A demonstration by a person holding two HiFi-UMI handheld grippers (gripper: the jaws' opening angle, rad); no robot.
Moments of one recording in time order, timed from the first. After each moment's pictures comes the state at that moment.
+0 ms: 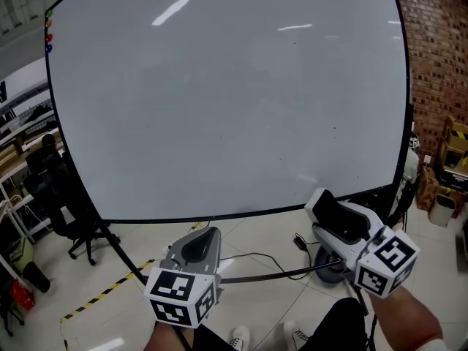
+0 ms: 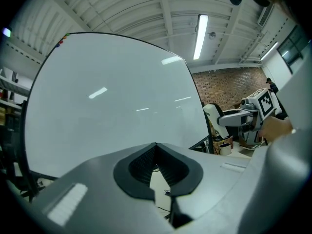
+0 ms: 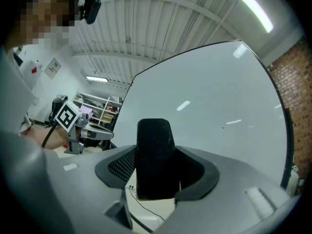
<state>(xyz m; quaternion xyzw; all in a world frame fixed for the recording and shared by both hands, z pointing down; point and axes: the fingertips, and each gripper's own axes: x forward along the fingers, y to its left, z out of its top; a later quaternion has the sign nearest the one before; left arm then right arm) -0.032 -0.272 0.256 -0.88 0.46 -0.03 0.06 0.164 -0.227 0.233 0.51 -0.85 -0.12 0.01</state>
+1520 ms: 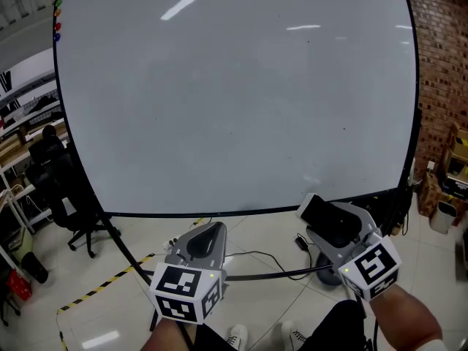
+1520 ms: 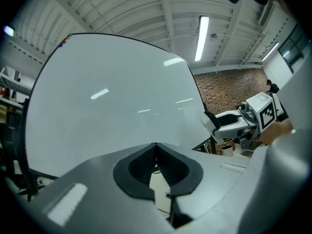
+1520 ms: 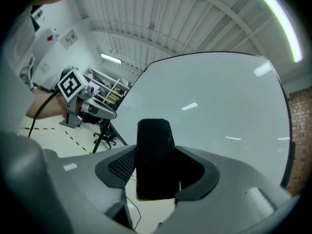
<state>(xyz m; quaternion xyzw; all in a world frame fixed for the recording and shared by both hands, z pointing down) -0.034 -0.279 0.253 -0.88 0.47 -0.01 0.06 0.144 -0.251 0.252 0.51 -0.82 -0.21 0.12</state>
